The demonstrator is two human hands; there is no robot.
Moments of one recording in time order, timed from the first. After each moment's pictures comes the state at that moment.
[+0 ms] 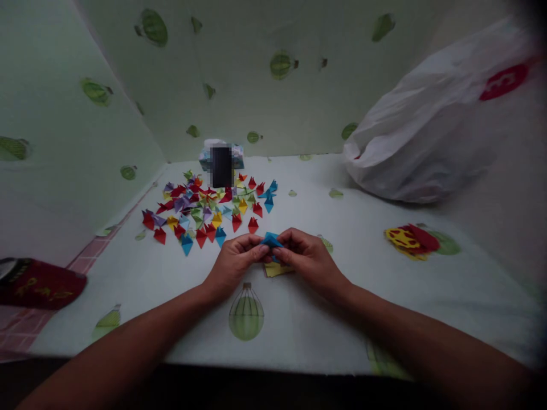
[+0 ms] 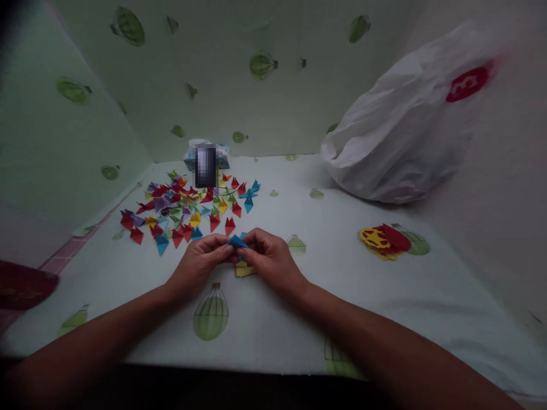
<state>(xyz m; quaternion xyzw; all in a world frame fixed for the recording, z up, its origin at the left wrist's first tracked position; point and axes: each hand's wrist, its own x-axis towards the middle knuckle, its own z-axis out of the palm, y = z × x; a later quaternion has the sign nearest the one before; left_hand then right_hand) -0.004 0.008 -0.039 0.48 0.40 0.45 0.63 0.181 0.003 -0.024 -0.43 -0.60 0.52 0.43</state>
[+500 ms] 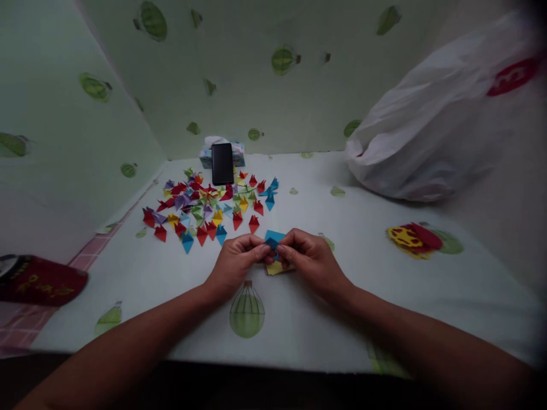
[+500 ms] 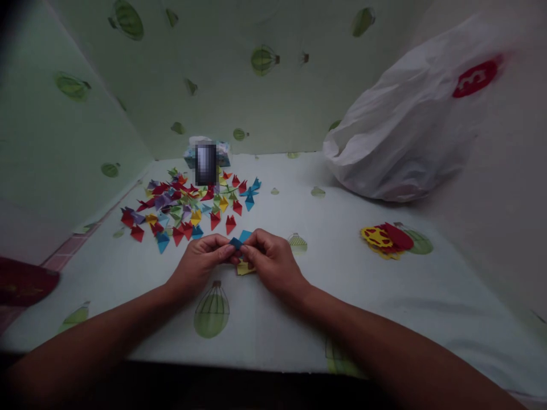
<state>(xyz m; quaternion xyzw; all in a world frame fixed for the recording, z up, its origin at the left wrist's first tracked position) 0.001 0.003 -0.032 0.48 0.43 0.45 0.62 0.181 -0.003 -0.025 -0.46 -0.63 0.45 0.43</state>
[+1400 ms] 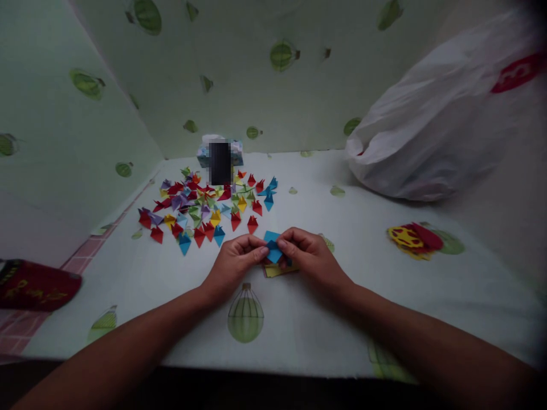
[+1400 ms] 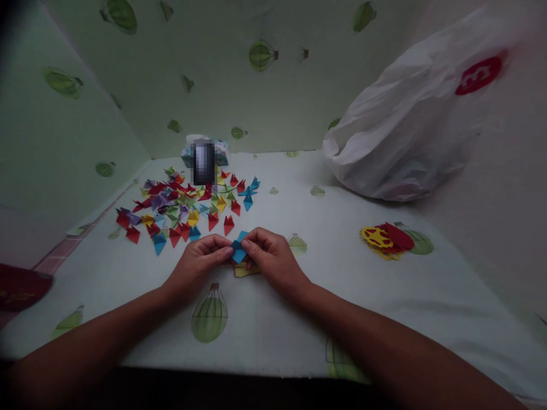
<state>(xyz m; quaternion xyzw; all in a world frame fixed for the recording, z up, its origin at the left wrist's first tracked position) -0.003 0.005 -0.035 0.47 0.42 0.44 0.64 0.182 0.006 -0.027 -0.40 -0.56 0.58 0.44</state>
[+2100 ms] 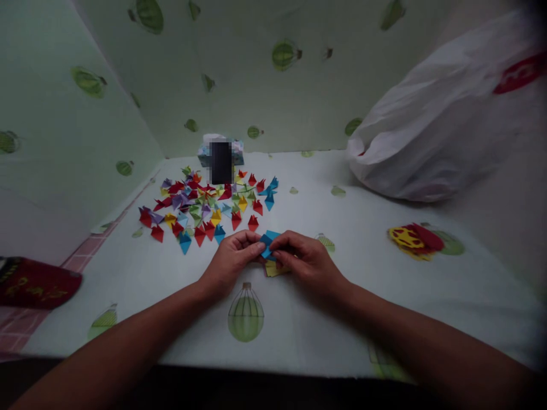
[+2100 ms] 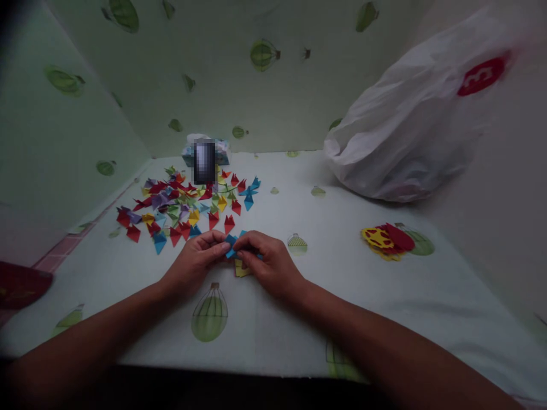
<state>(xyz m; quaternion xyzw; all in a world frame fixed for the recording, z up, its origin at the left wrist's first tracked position) -0.005 0.009 -0.032 0.44 0.41 0.44 0.67 0.183 0.005 -0.029 -0.36 -0.73 0.40 0.43</state>
